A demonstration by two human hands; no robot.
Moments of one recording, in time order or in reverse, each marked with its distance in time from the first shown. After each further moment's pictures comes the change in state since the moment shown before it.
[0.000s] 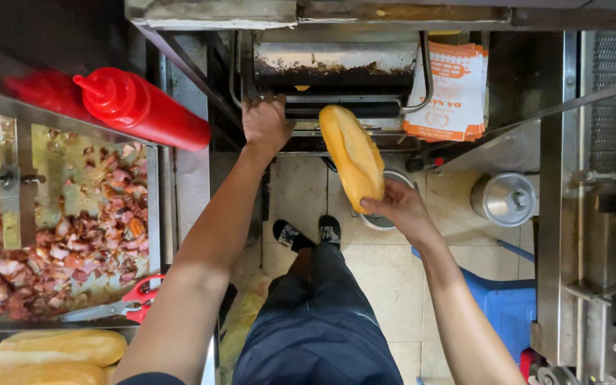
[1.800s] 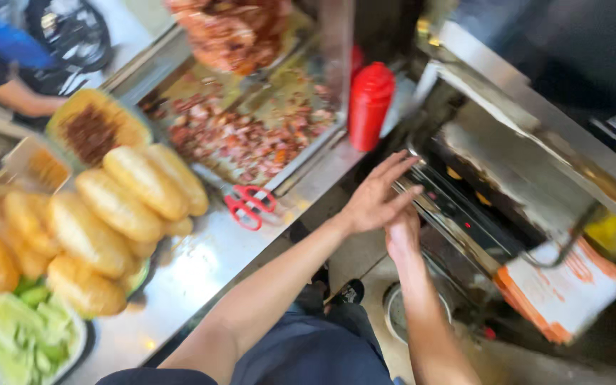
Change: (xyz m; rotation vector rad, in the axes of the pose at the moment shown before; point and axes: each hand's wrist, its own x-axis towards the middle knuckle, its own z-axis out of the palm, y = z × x) left_hand -0.166 0.038 -0.096 -0.834 0.583 -0.152; right_hand 0.098 -0.026 0.168 0.310 -0.542 -0.094
